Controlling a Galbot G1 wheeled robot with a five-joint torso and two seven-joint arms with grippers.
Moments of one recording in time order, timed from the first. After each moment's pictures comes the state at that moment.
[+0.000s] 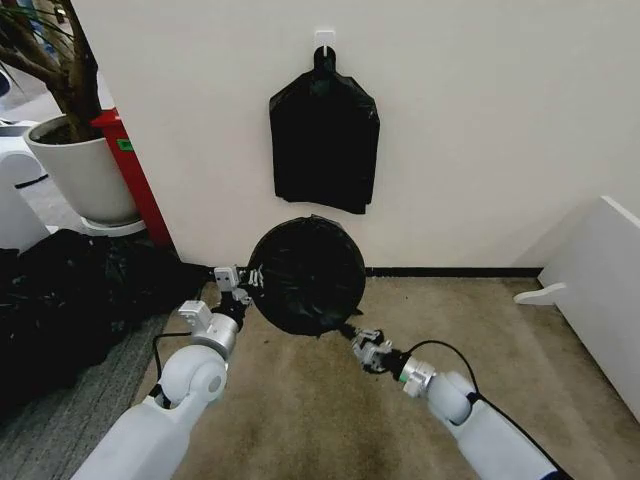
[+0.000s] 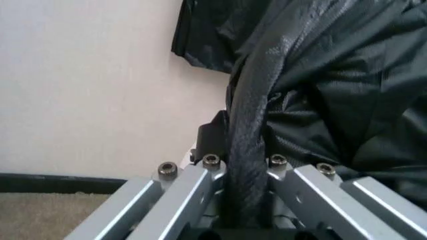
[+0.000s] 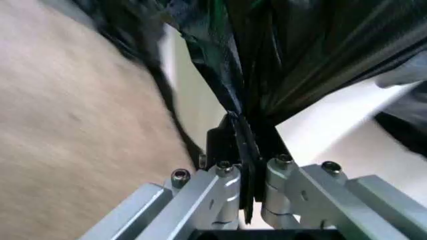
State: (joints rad) left arm 1.12 -1.06 -0.21 -1.92 -0.75 0.02 -0.20; right arm -1.00 1.12 0.08 1.33 -0.50 0.58 -0.03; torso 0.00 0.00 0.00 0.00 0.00
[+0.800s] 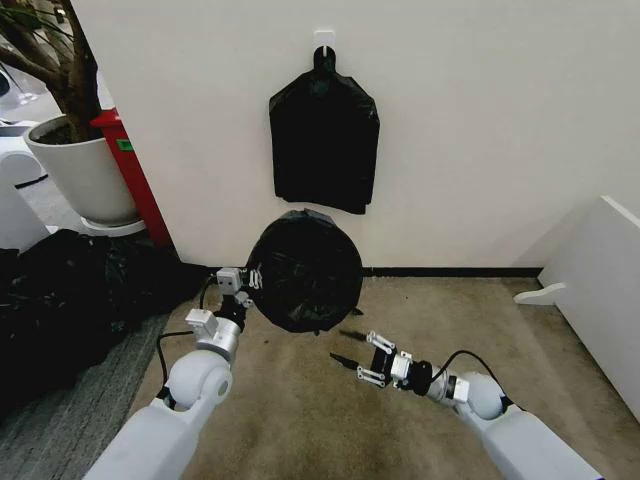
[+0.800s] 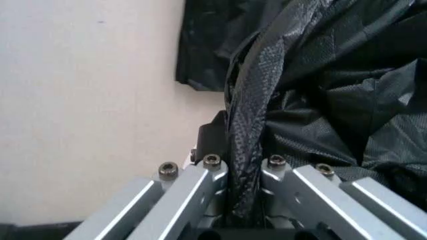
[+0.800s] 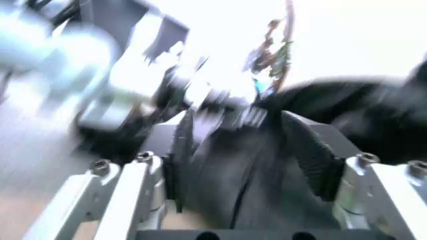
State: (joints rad) left arm 1.13 -1.12 -0.19 -1.81 -0.50 -0.15 -0.13; right arm -1.06 0.99 0.06 1.59 0.48 0.76 -0.73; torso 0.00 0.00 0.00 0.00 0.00
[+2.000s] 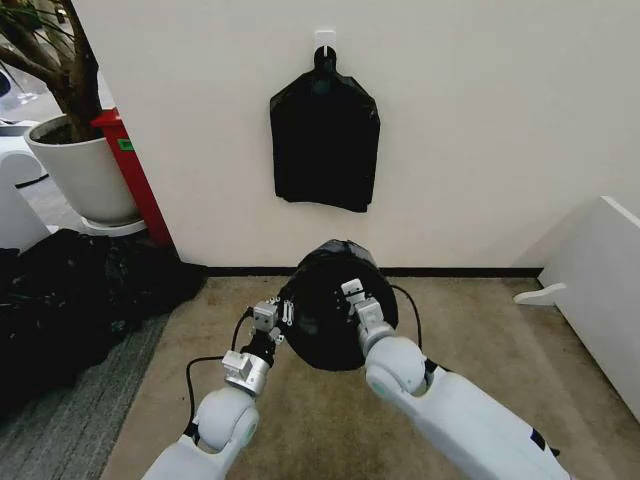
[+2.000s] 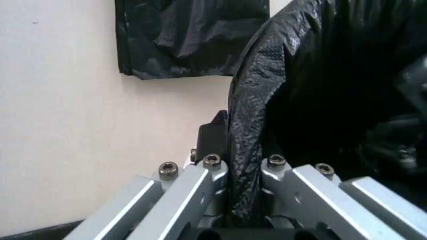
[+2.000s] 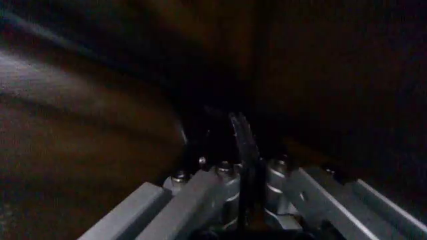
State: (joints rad) left arm 1.25 -1.19 -0.15 -1.83 -0.27 -0.24 -0.08; right arm -0.78 1.10 -0.27 1.76 0.37 -0.49 0.54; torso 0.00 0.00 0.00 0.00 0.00
